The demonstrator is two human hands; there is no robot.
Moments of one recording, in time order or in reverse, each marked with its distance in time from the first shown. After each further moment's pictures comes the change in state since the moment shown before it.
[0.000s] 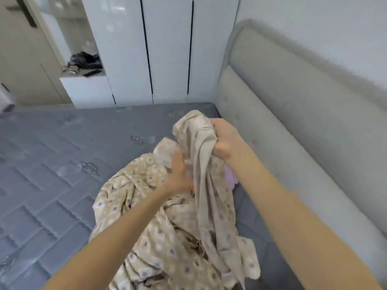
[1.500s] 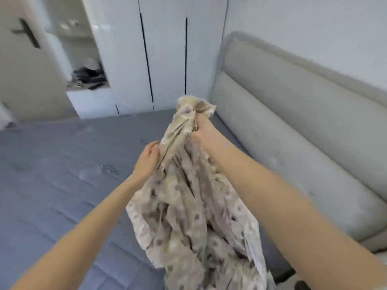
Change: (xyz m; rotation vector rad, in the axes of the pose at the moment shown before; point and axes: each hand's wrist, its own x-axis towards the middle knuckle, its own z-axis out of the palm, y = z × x) left_hand -0.129 -0.054 -0.157 -0.169 0.278 0.052; right_hand -0.083 0.063 0.139 0.441 -0.125 0.105
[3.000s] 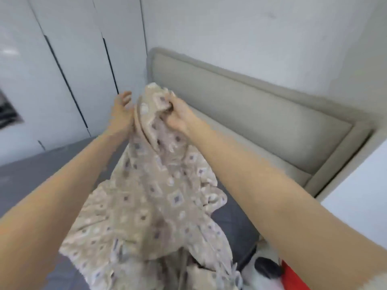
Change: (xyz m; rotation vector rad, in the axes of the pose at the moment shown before) left_hand 0.077 0.184 0.109 -0.159 -0.004 0.394; right_hand -0.062 -0.123 -0.067 -0.088 0.118 -0.466
